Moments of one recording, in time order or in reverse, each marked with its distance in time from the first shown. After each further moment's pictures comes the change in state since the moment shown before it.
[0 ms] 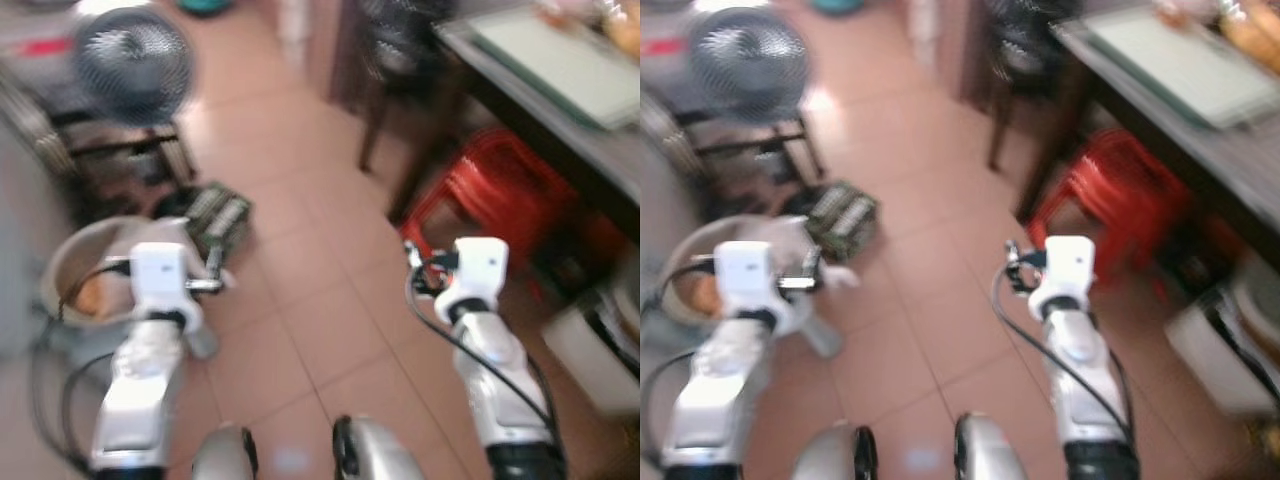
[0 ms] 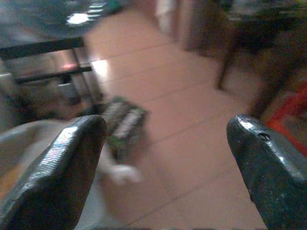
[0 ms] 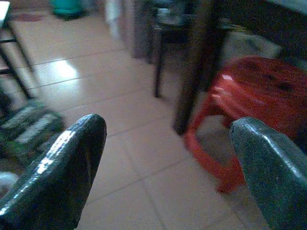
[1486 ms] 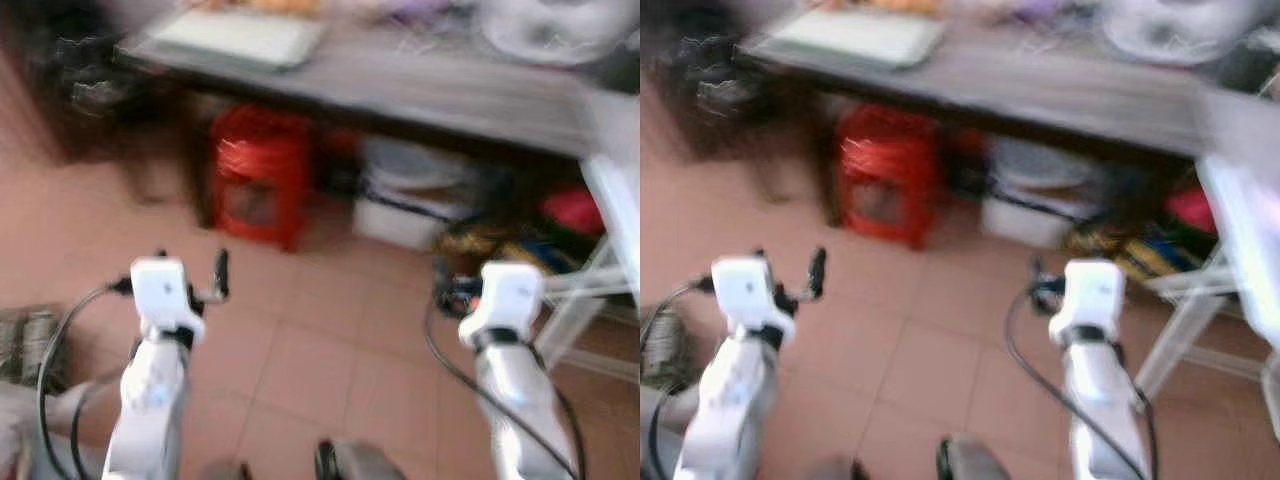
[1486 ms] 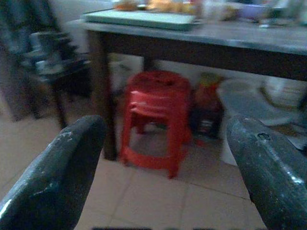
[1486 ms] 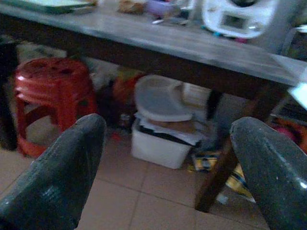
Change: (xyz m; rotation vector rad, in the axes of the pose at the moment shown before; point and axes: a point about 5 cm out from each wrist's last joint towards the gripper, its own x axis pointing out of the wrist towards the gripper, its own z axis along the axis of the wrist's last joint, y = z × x) left arm -0.011 -0.003 -0.006 -0.036 -0.142 0.013; right arm -0.037 -0.006 0.003 -0.094 -0.091 -0.051
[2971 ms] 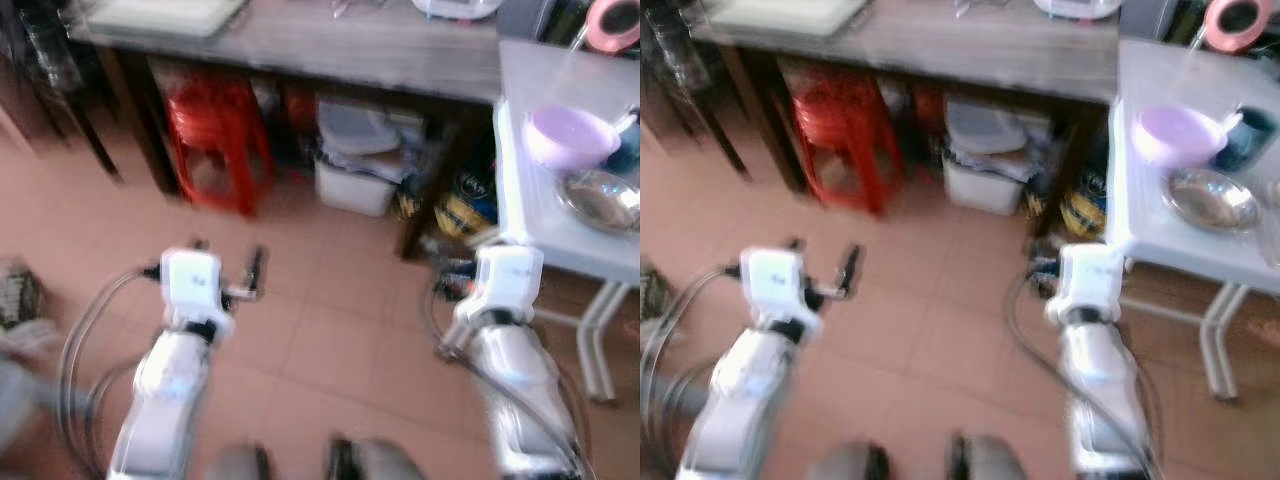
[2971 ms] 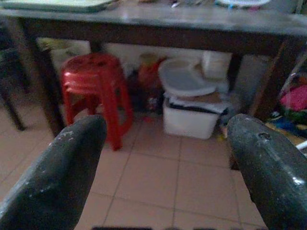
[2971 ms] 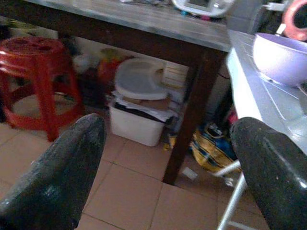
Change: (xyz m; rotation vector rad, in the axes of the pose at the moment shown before) left arm -0.005 -0.020 0.015 0.025 0.002 -0.151; right arm 0.017 0.006 0.007 -0.007 -0.018 0.012
